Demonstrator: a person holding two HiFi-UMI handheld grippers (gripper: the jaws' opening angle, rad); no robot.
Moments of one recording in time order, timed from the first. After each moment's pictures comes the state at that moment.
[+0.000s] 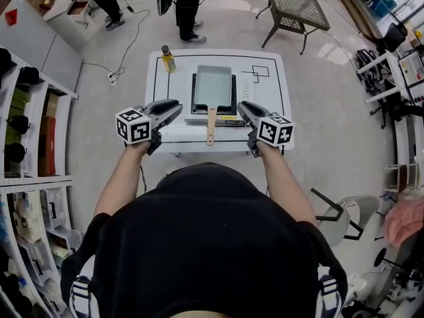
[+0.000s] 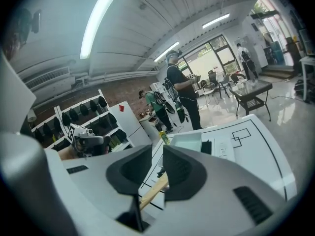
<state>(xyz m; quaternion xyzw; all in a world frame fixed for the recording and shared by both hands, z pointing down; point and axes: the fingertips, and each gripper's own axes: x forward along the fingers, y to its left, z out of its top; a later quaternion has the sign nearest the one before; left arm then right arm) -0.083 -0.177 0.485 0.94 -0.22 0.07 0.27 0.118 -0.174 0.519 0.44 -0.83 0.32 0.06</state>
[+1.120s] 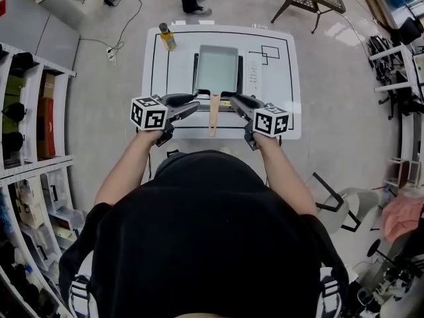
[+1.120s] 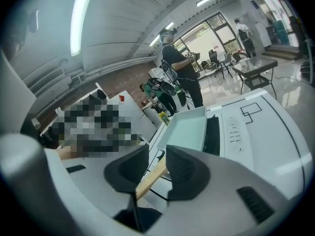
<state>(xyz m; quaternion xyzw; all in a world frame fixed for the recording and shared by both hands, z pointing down) -0.036 -0.172 0.568 0.91 -0.16 0.12 0.37 0.089 -0.179 0.596 0.39 -0.83 0.39 0.10</state>
